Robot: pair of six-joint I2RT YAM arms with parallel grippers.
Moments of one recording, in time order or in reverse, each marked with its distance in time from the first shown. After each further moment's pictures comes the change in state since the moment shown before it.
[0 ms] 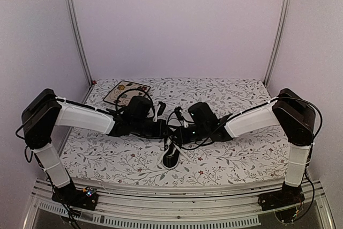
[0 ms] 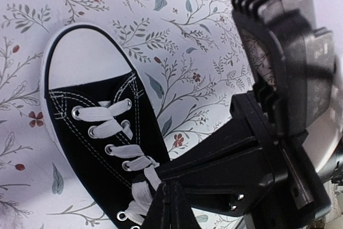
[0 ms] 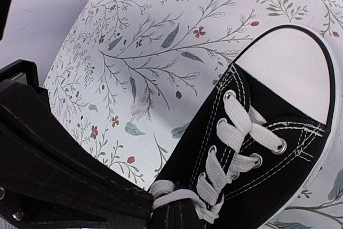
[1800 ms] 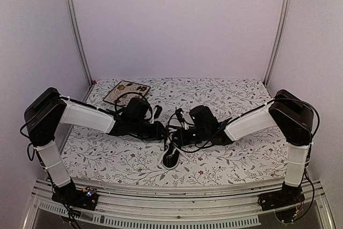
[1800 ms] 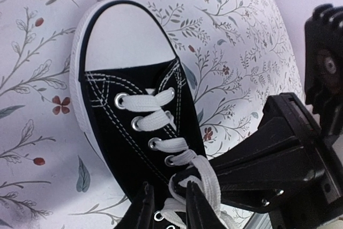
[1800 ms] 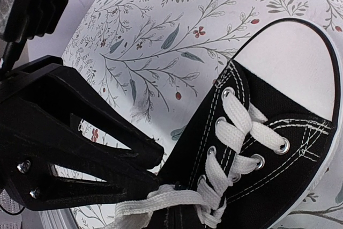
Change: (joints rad) left arm 0.059 0.039 -0.018 -0.016 0.038 -0.004; right arm 0.000 0.024 -0.049 0.116 0.001 0.037
